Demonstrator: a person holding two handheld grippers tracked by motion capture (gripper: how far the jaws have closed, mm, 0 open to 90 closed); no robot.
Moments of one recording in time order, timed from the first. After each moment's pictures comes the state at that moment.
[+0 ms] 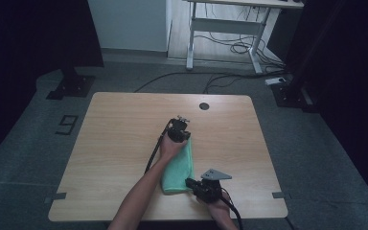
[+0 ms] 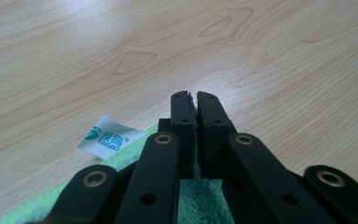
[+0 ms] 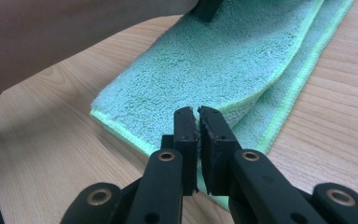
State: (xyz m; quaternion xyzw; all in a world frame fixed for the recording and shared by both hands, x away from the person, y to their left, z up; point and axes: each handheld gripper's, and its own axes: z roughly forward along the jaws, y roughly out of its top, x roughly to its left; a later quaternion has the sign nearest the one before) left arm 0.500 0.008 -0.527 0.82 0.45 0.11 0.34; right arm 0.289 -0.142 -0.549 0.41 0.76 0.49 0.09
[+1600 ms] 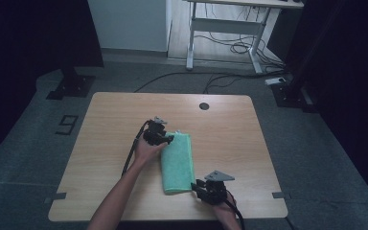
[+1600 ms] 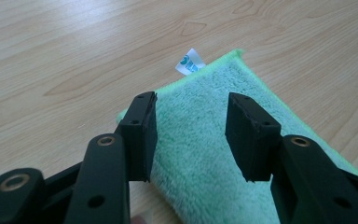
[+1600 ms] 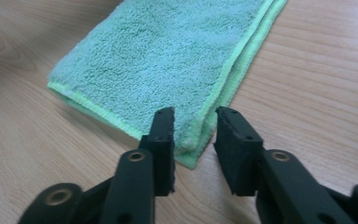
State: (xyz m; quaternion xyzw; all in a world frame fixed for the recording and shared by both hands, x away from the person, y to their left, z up) left arm 0.468 0.093 -0.504 0.82 0.44 0.12 0.36; right arm 0.284 -0.156 -0.549 0.44 0.78 0.43 0.12
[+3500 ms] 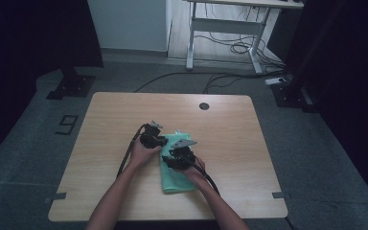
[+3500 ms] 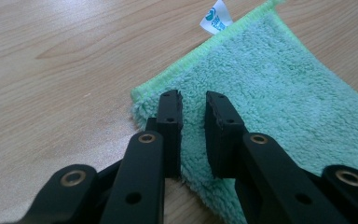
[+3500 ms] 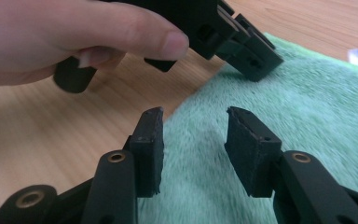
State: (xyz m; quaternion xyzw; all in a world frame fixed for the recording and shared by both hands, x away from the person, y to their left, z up) left arm 0.478 0.110 -0.536 0.83 0.43 0.09 0.35; right arm 0.399 -0.055 -0.535 0.36 0.82 0.43 0.12
